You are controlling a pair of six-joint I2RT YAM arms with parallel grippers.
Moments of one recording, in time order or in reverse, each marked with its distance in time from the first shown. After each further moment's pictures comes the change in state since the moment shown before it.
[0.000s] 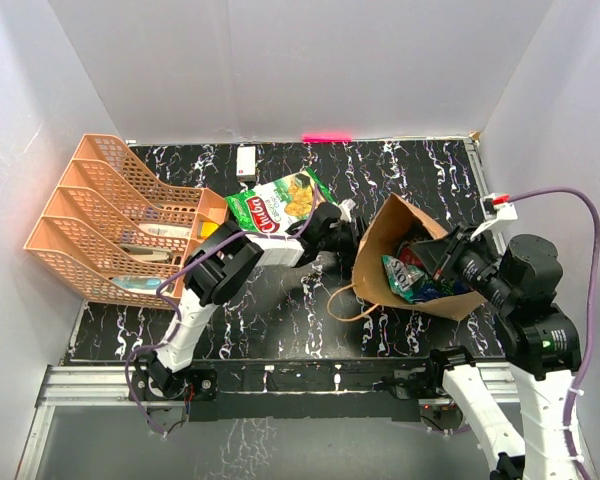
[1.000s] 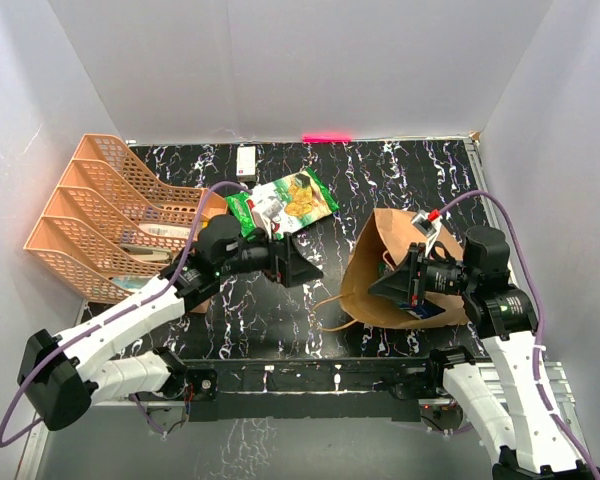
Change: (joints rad) left arm 0.095 -1.158 -0.564 -0.417 -0.035 0.527; right arm 0.005 0.065 -0.294 0.141 -0.678 -0.133
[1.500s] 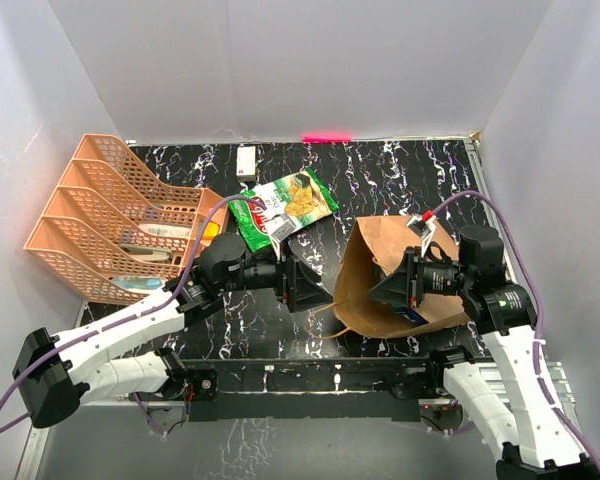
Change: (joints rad) left arm -0.176 -0.046 -0.069 0.151 0.016 0.063; right arm 0.017 0.021 0.010 -0.070 -0.010 0.026
